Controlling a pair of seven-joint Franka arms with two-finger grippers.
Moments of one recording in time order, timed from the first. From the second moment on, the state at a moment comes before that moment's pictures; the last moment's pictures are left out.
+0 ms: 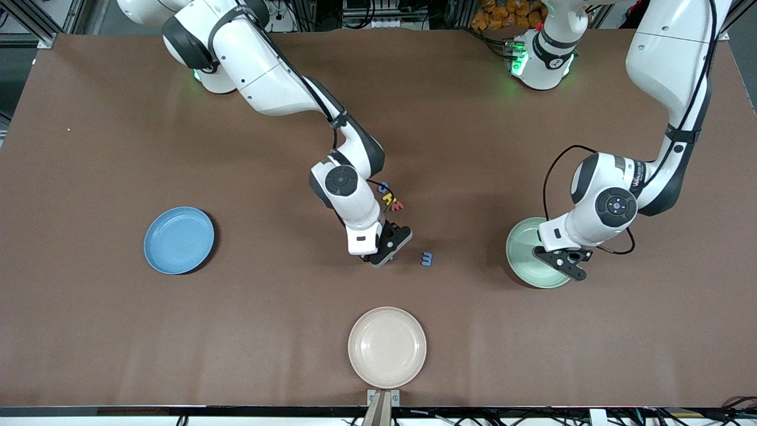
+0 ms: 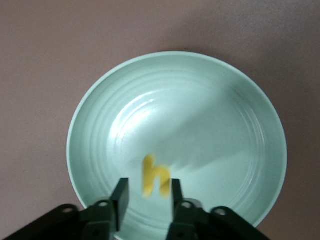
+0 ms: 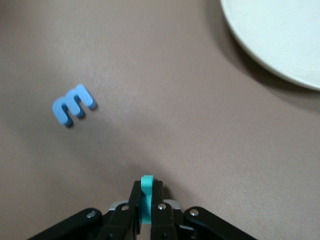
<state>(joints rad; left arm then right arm) 0.02 0.52 -0.19 -1.90 0.25 2.37 0.28 0.70 0.98 0.01 -1.30 0.10 2.62 -0.06</state>
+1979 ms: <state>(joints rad) -0.44 0.67 -0.19 -1.59 0.12 2.30 -0.27 -0.01 0.44 -0.05 -1.81 0.10 2.05 -0.46</state>
